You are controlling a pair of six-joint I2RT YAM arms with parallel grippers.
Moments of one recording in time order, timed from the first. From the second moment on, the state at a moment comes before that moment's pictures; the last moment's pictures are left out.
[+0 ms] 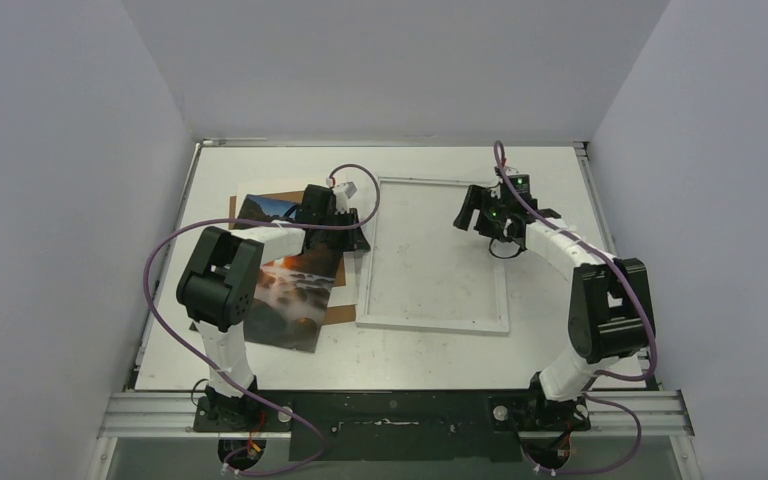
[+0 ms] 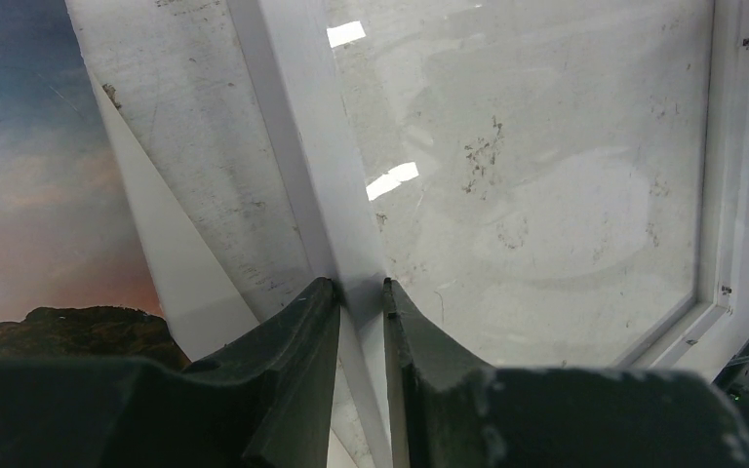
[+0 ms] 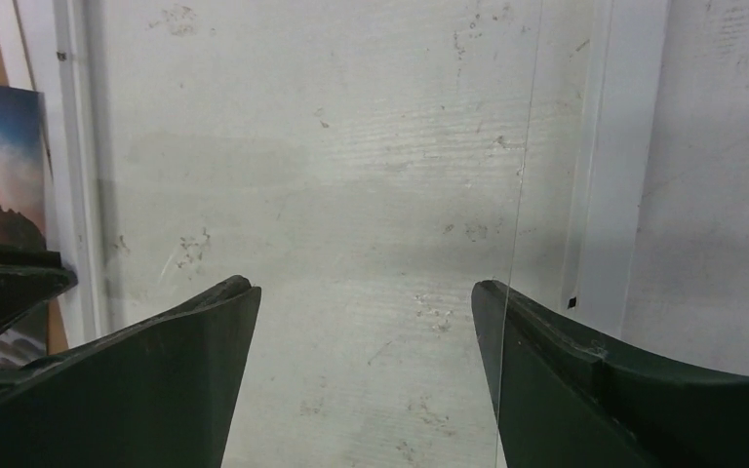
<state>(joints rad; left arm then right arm) -0.39 1.92 1.11 0.00 0.41 -0.42 0.16 1.62 1.03 -0.19 -0.19 0.41</state>
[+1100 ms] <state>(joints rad) -0.39 1.92 1.11 0.00 0.41 -0.42 0.29 1.73 1.22 -0.47 0.17 0.29</state>
